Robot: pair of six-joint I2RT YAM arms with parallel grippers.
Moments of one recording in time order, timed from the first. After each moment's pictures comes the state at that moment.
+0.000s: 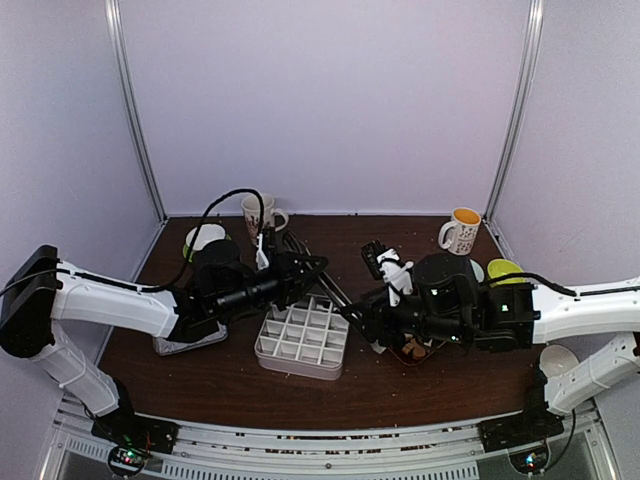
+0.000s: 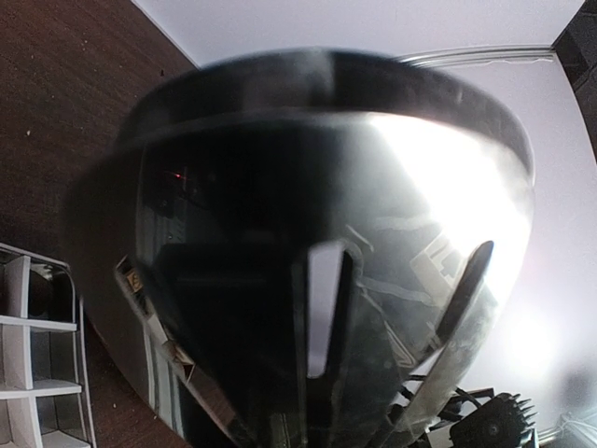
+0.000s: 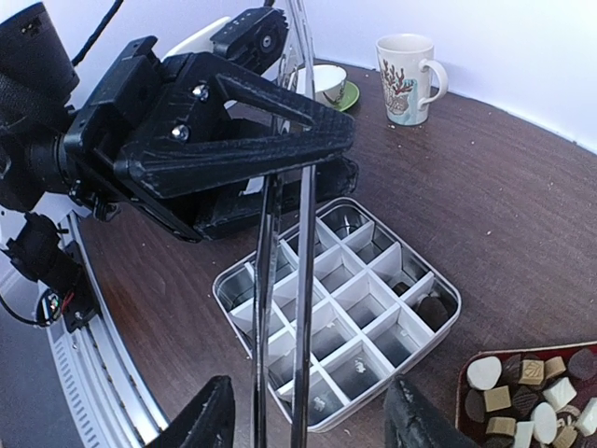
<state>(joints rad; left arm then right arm) -0.97 1.51 0.76 0.72 0.06 -1.32 1.20 1.23 0.86 -0.07 0.27 0.37</state>
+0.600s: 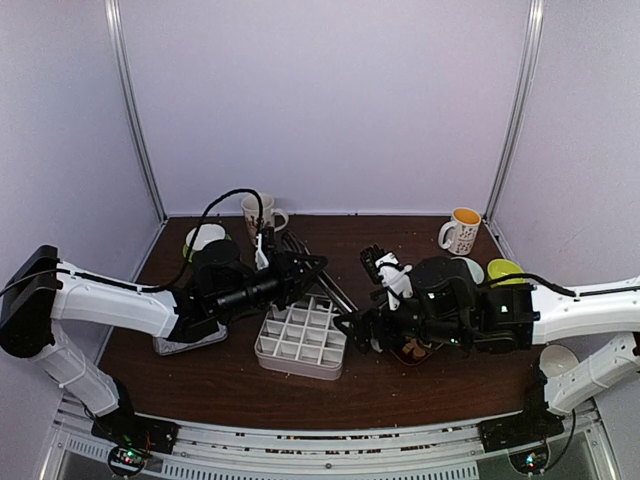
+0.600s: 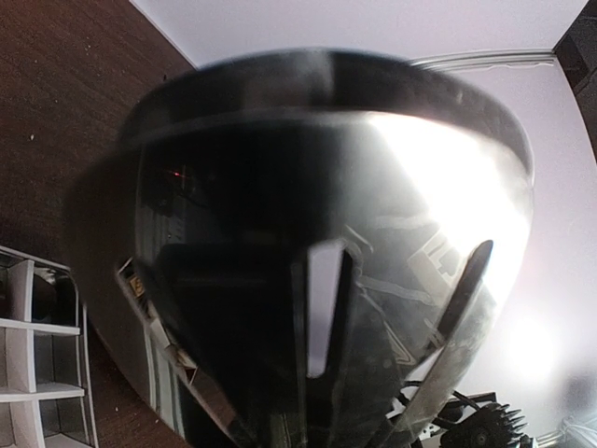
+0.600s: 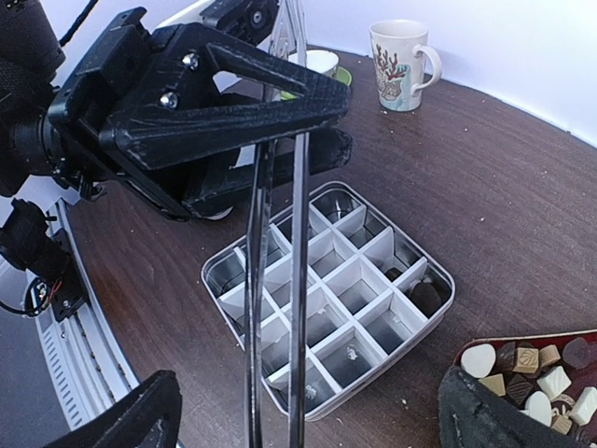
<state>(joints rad) -0.97 1.51 0.76 0.72 0.05 -1.32 1.21 1.23 0.86 -0.10 0.29 0.36</state>
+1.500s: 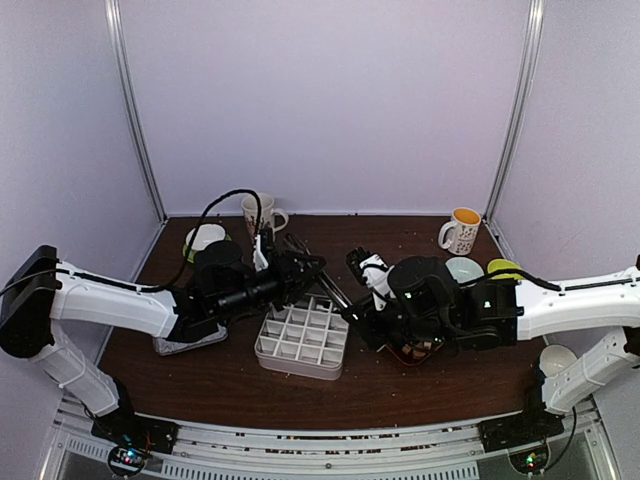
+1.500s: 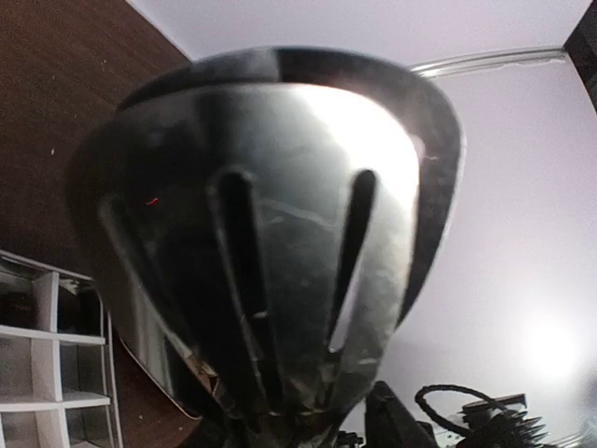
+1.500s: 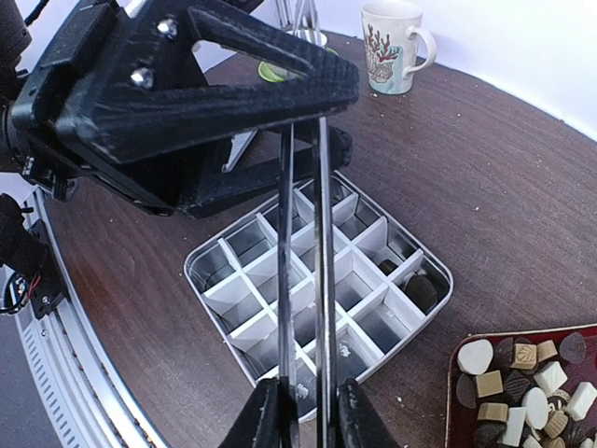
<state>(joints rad) -0.97 1.51 0.76 0.68 0.02 -1.28 1.21 1.33 0.95 -0.18 0.33 0.37</state>
